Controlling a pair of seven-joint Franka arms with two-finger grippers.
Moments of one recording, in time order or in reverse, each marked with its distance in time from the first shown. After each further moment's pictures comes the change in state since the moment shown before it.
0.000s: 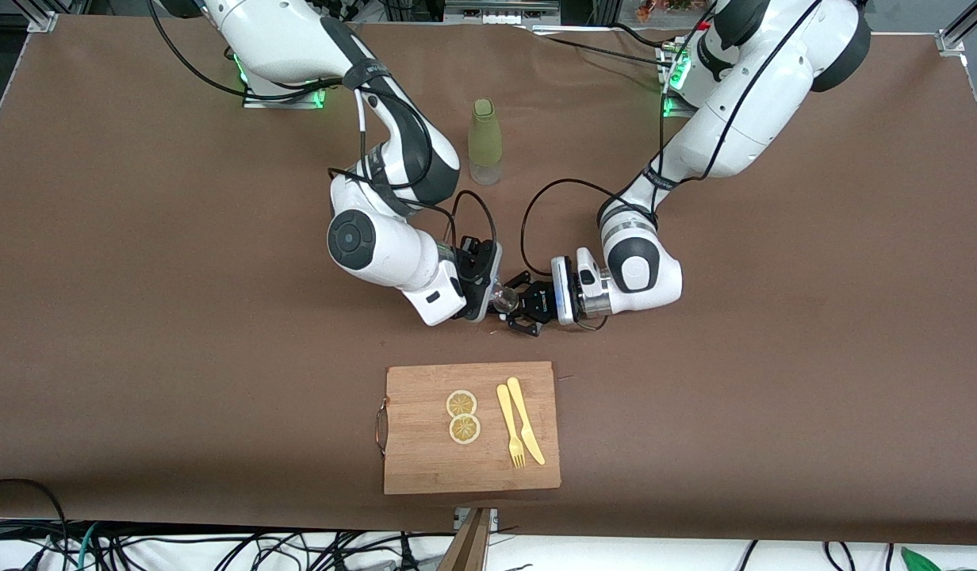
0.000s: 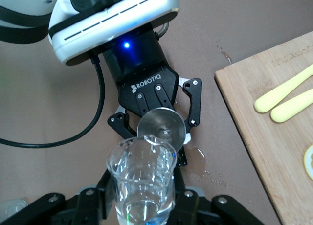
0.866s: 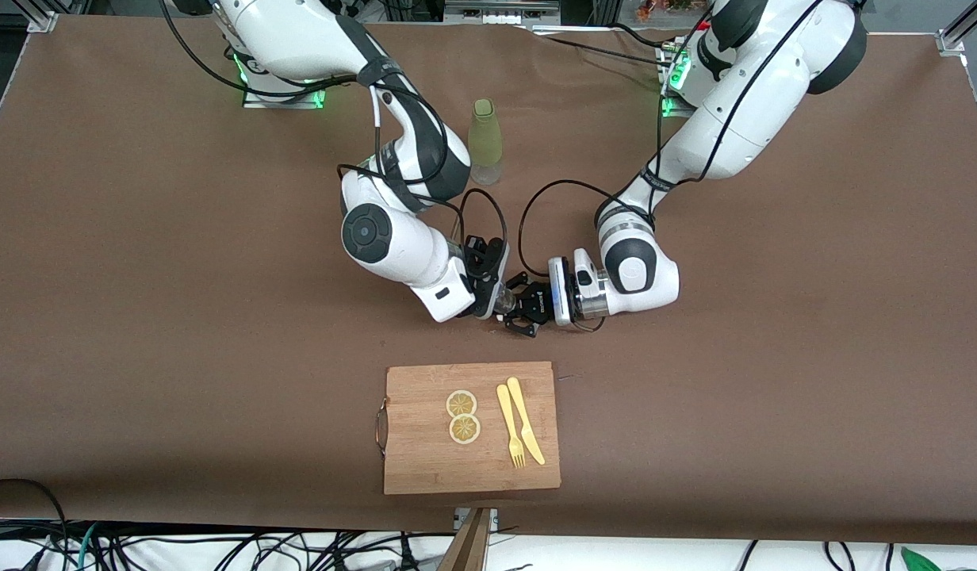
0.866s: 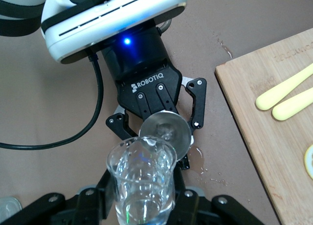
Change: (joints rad) left arm -0.008 0.010 0.000 0.016 0.000 0.001 0.004; right arm 0.067 0.015 -0.070 0.005 -0.001 0.000 0.004
